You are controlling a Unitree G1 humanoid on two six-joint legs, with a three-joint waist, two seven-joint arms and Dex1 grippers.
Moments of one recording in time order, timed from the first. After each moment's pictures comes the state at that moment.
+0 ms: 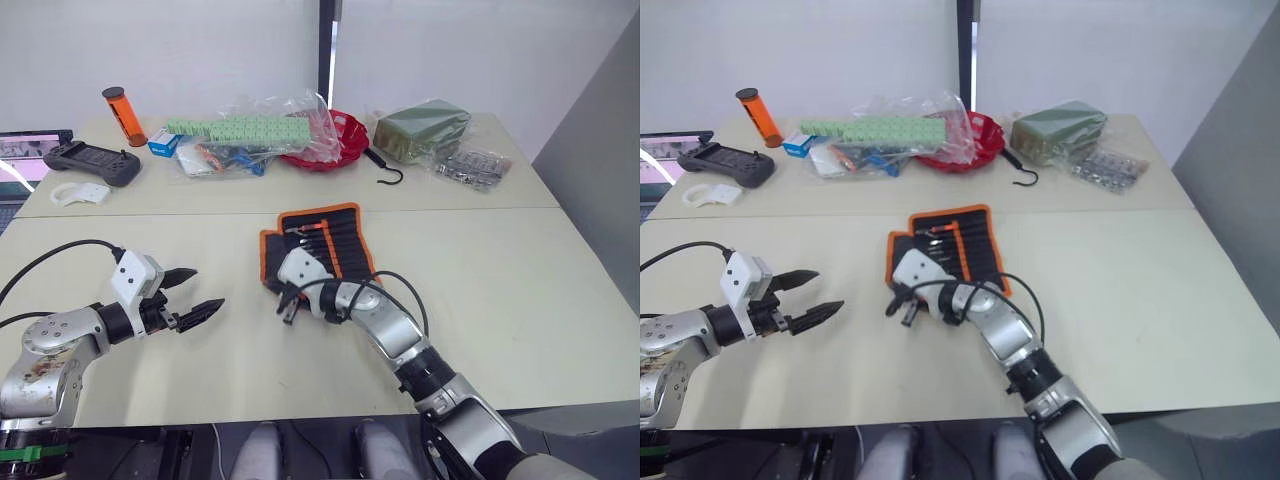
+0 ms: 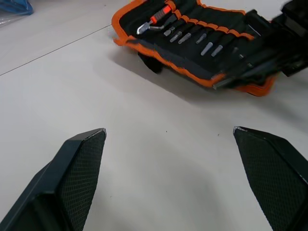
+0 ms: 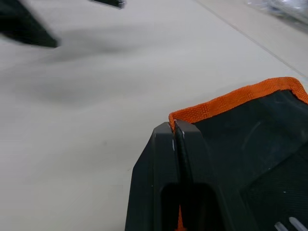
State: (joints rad) left arm -0.05 0.77 0.28 -0.10 -0.43 0.37 -0.98; right arm -0.56 -0.08 0.48 0.20 0.00 0.20 0.75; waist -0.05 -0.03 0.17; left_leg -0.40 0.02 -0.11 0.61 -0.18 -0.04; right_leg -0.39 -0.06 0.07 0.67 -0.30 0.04
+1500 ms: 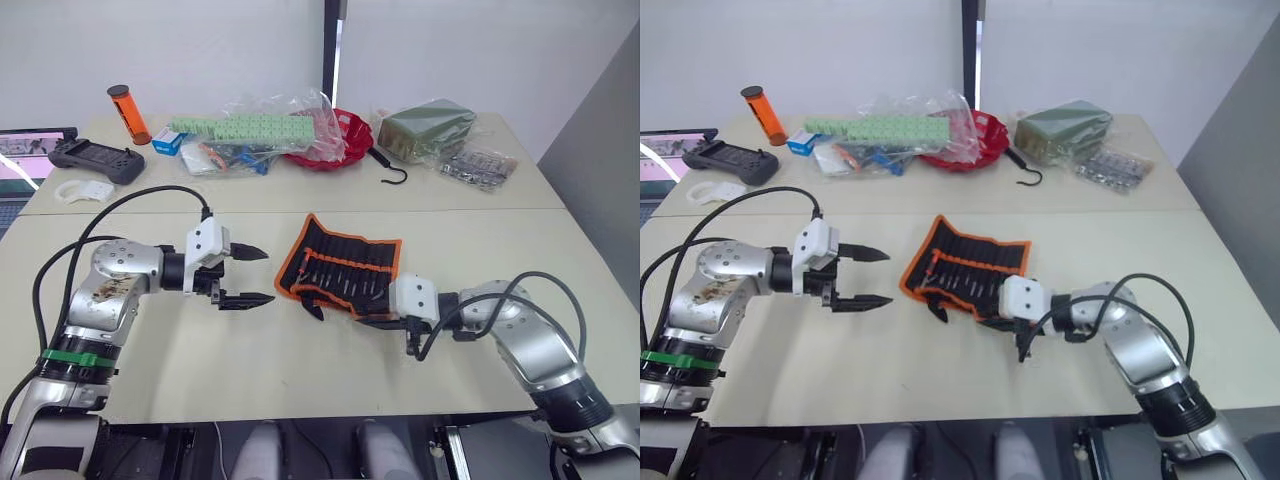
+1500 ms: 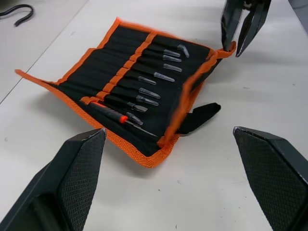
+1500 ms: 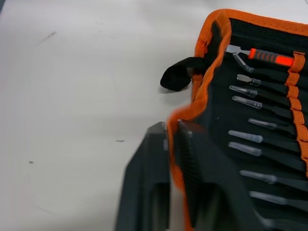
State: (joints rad) left arm -0.51 0.76 -0.09 0.12 -0.33 0.20 -1.35; right arm -0.34 -0.70 0.25 -0.26 0.18 0.27 1.11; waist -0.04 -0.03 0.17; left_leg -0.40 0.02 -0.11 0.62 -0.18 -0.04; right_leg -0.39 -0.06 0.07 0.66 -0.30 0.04
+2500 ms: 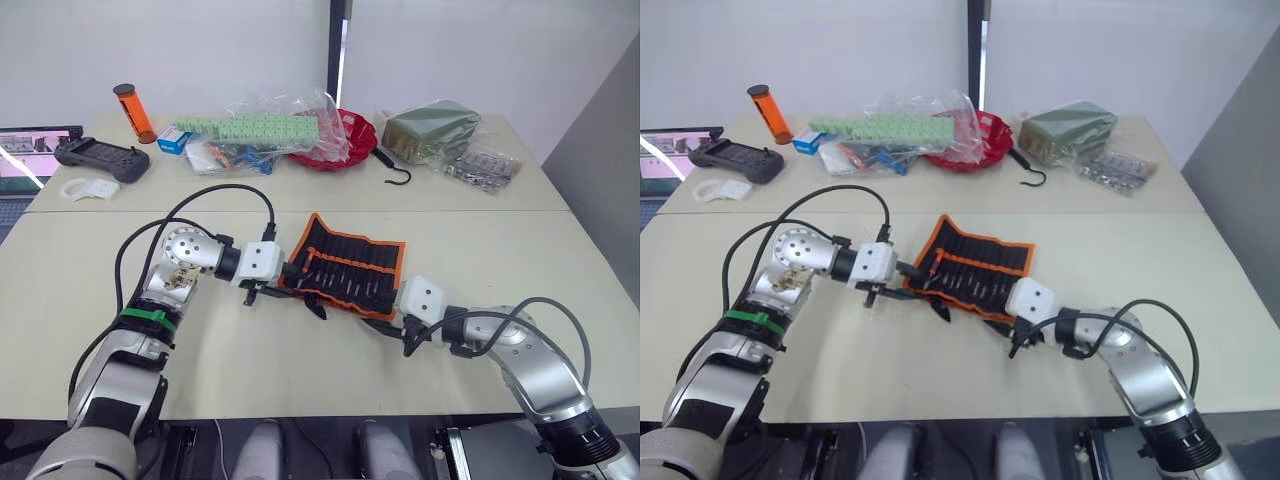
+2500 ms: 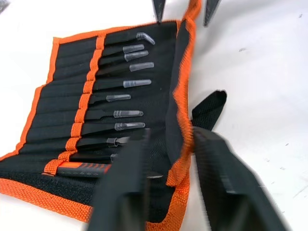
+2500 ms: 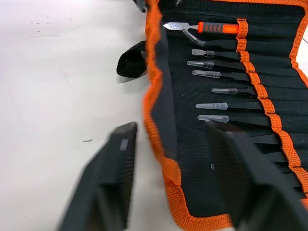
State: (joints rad) left arm -0.77 0.54 -0.27 0.59 -0.07 -0.38 -1.44; right arm -0.19 -0.65 0.19 -0.35 0.14 0.34 0.86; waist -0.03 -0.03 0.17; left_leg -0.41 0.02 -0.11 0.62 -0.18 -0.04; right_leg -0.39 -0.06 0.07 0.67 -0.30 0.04
